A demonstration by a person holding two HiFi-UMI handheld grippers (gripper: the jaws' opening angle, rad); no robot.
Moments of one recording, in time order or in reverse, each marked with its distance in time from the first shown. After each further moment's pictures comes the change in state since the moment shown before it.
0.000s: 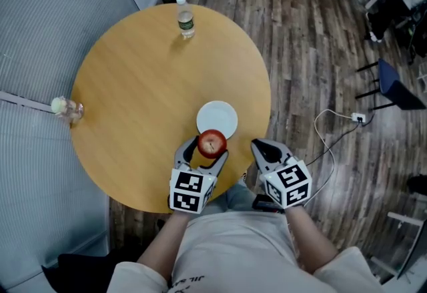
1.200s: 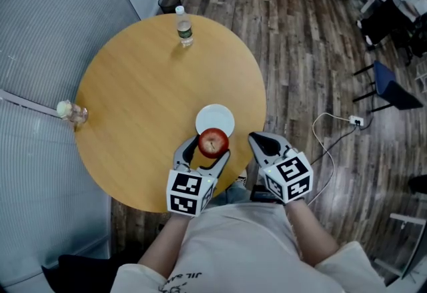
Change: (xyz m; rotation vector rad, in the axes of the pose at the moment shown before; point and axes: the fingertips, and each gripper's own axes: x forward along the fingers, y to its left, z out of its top) left arm -0.031 -0.025 0.044 0.024 -0.079 -0.026; right arm -0.021 0.007 0.047 -0.060 -0.067 0.021
